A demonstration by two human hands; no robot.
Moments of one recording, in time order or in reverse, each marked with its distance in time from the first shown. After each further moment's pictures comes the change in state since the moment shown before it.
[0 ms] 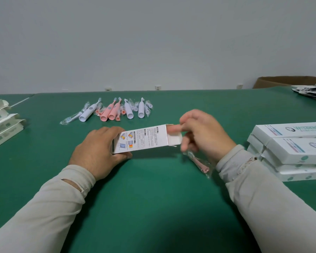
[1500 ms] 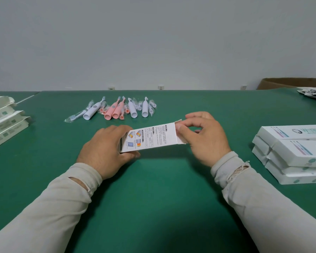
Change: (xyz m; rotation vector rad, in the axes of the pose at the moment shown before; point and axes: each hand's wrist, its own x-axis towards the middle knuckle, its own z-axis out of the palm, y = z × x) left_hand -0.001 0.006 -0.002 -0.046 -0.017 0.035; right_hand 0.002 0.018 0.011 -0.341 0.225 -0.266
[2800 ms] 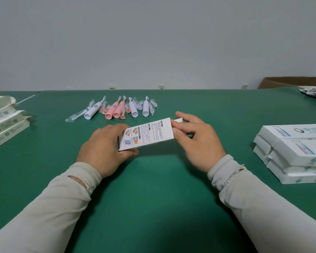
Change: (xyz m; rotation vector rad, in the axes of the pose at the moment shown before) left_hand 0.000 -0.006 0.002 -0.060 0.049 -0.033; right_hand -0.009 0.001 0.009 0.061 -0.139 -0.059
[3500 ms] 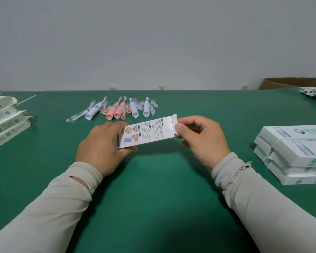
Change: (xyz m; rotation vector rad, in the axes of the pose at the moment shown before) left_hand -0.002 0.008 -0.007 0.093 0.074 -0.012; right_hand 0.004 -0.005 -0.002 0.322 0.118 0.149
